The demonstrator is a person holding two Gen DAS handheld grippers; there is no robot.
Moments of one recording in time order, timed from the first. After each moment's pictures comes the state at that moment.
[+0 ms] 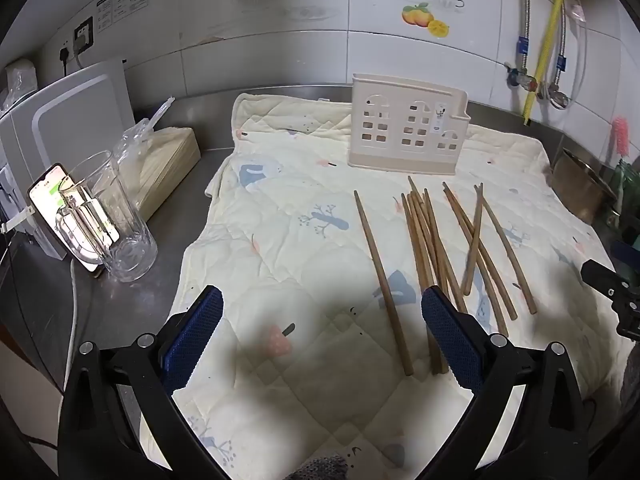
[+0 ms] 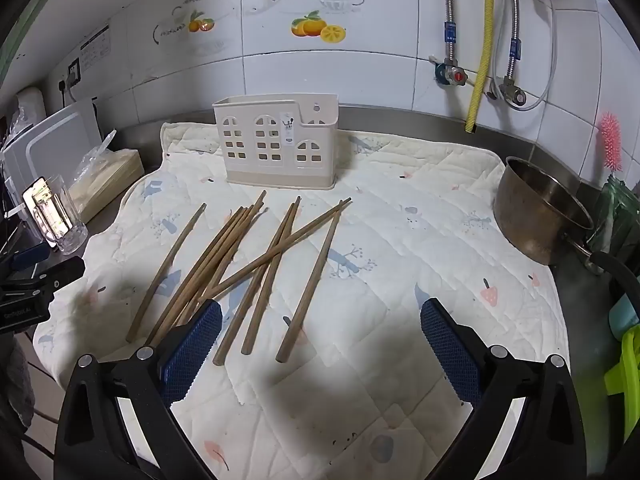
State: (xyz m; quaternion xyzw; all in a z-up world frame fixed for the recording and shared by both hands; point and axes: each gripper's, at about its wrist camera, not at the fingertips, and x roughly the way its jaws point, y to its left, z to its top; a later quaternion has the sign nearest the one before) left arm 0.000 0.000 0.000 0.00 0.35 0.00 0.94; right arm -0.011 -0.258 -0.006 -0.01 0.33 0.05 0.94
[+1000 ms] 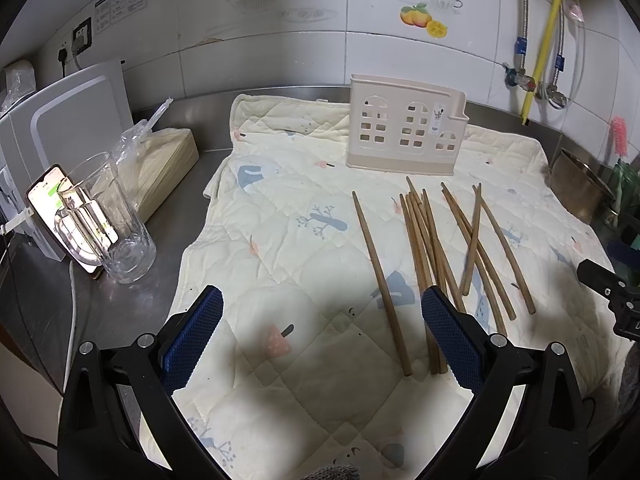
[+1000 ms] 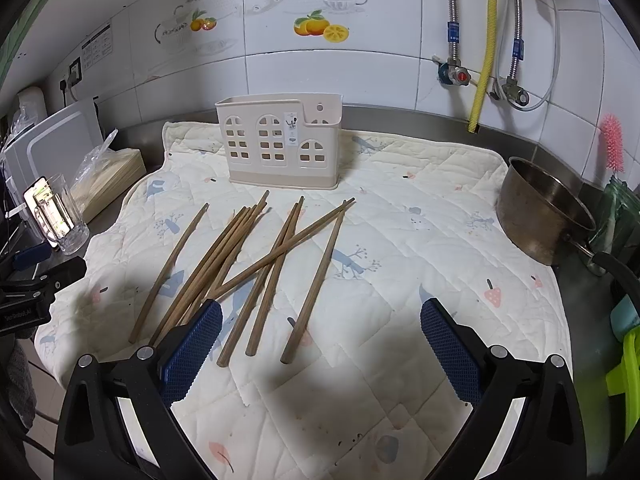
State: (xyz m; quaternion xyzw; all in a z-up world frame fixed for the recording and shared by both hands) left arm 0.001 -0.001 0.002 0.00 0.35 0.00 0.94; right arm -0.009 -0.249 -0.009 -0.01 0.33 0.05 0.94
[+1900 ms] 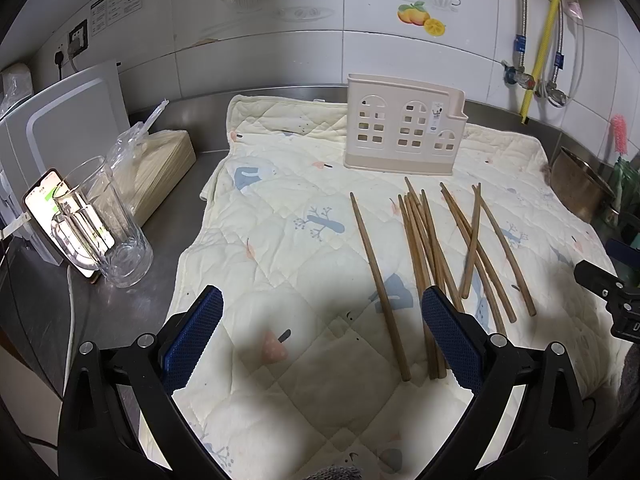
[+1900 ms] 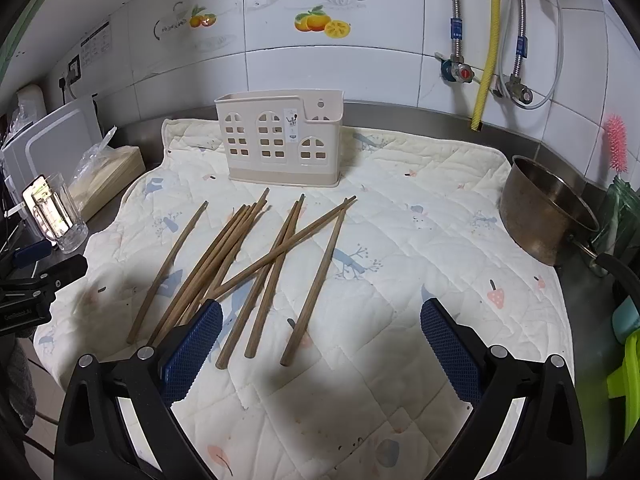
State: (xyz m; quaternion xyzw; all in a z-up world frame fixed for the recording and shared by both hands) left arm 0.004 -0.004 0.000 0.00 0.35 0.00 0.94; right arm -0.005 -0.254 -0.010 -0.01 0.34 0.05 0.94
